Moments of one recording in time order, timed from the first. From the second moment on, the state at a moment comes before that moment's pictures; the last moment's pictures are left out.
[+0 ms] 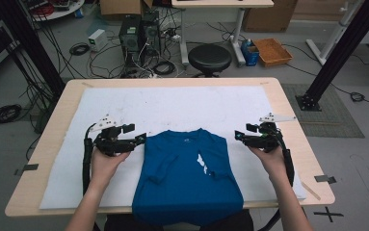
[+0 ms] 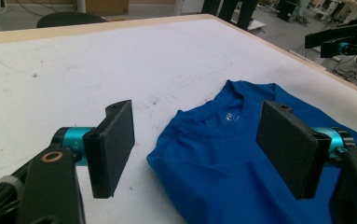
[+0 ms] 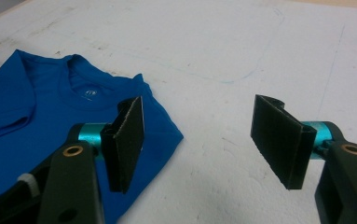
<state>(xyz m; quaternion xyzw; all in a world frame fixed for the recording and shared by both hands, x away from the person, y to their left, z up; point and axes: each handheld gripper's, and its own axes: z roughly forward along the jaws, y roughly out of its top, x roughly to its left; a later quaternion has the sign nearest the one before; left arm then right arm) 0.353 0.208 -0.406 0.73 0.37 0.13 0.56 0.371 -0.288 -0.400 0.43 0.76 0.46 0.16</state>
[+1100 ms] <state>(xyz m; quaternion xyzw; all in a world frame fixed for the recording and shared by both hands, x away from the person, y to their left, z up) 0.373 0.202 -0.416 0.74 0.42 0.12 0.51 0.385 -0.277 -0.408 0.43 0.76 0.46 0.14</state>
